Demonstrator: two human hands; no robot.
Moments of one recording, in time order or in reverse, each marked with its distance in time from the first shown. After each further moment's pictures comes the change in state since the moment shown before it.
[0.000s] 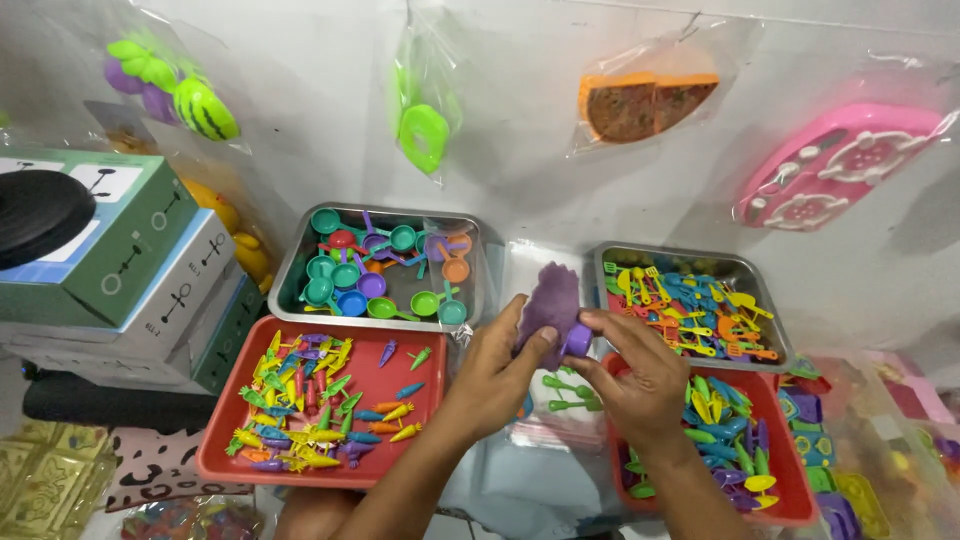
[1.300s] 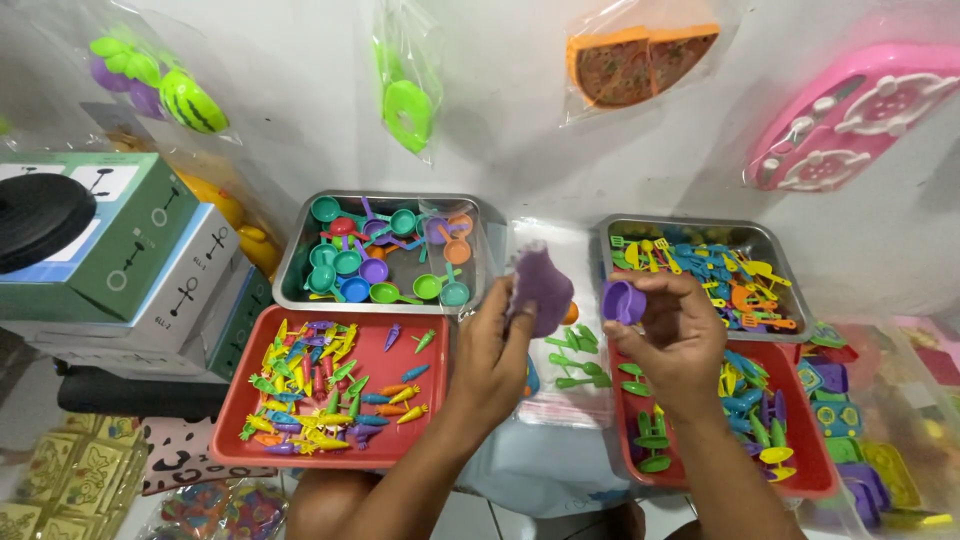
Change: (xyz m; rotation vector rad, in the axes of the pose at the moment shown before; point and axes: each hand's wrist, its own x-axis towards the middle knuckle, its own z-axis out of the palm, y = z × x) left_hand -0.005 -0.024 0.010 0.171 0.327 0.280; right_hand -0.008 0.027 -0.013 0.641 0.117 0.323
